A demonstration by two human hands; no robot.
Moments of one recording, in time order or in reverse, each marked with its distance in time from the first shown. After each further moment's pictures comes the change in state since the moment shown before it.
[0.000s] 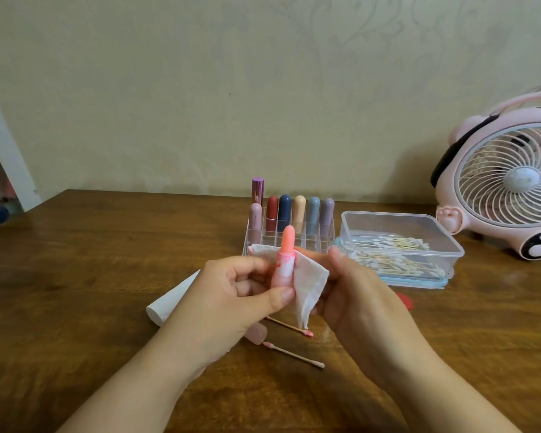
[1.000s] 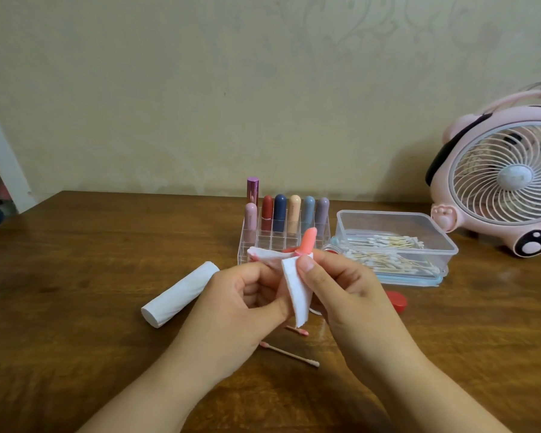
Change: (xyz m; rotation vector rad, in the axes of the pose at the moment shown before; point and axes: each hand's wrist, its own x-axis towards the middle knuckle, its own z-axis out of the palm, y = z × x) left_hand -0.001 -0.009 0.017 -0.061 0.031 0.136; right_hand -0.003 -0.002 0.004 -0.099 0.101 -0.095
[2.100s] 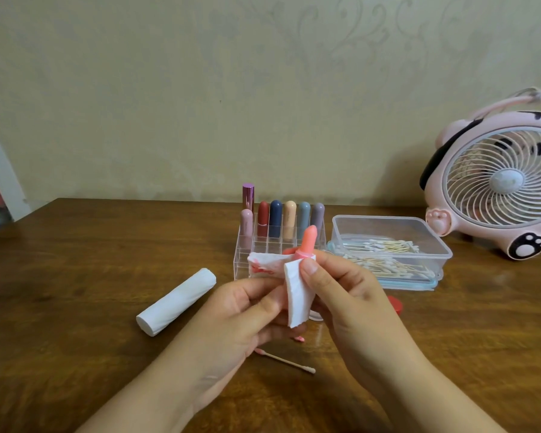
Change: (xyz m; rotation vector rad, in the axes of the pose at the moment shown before) left_hand -0.001 0.008 0.005 -0.398 -0.166 -0.228; right_hand 0.000 -0.005 -0.004 0.122 -0.076 -0.048
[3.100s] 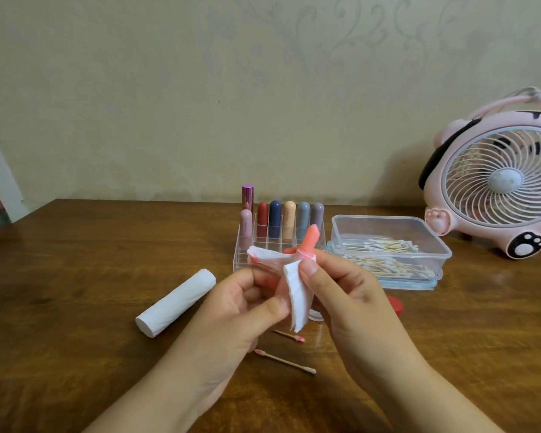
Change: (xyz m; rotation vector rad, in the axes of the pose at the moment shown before) left_hand -0.001 0.000 0.004 -0.034 0.117 0.057; right_hand -0.002 -0.001 0.004 0.003 0.027 -0.020
